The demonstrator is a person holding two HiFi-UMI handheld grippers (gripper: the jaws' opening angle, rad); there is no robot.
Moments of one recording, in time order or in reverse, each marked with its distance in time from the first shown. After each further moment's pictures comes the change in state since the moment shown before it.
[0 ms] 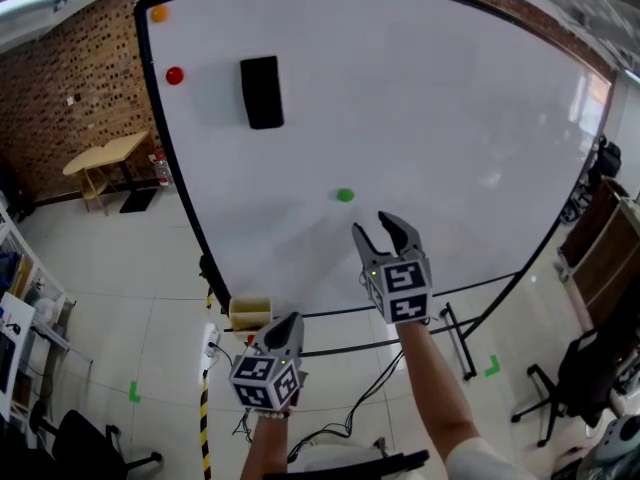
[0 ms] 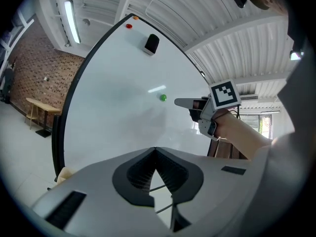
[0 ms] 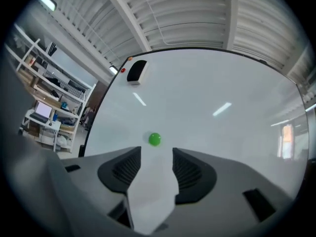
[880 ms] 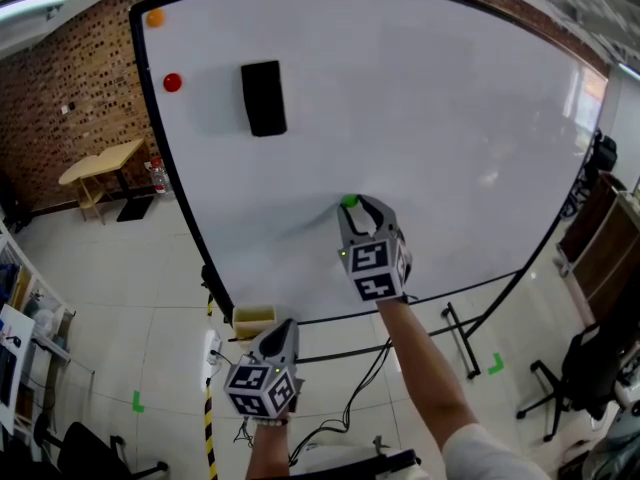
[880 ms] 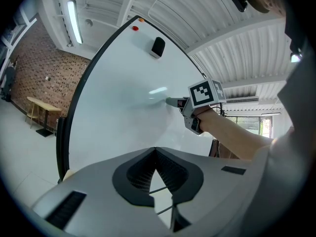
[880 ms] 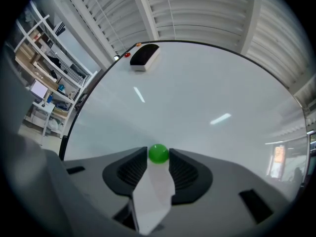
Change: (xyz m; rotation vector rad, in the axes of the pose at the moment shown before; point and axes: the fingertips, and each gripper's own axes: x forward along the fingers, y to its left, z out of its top) left arm -0.006 0.024 0.005 -0.018 -0.017 0.002; right arm 0.065 0.013 0.013 -0.143 0.017 -0.075
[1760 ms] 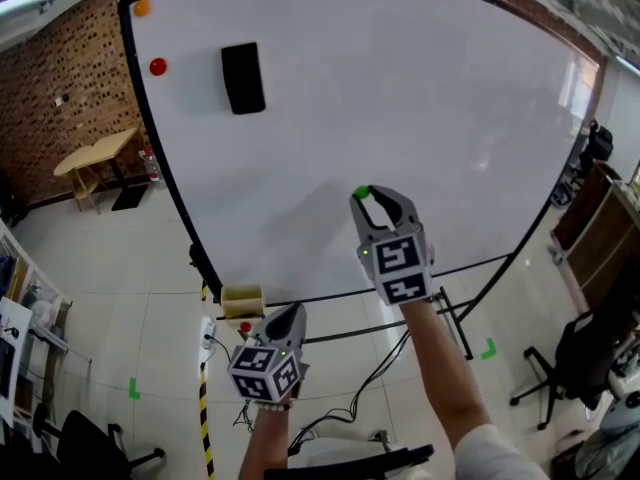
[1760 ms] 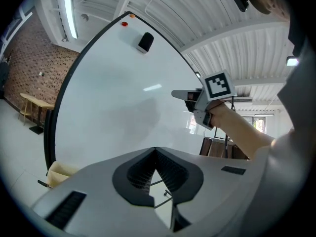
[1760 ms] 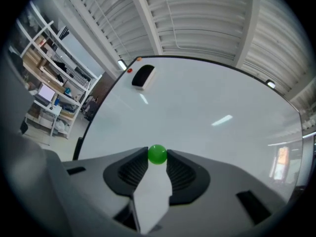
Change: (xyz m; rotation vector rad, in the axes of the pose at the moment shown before) left arm 0.002 -0.053 -0.014 0.004 0.033 -0.069; right arm -0.085 -0.029 0.016 -0.019 -0.016 0.052
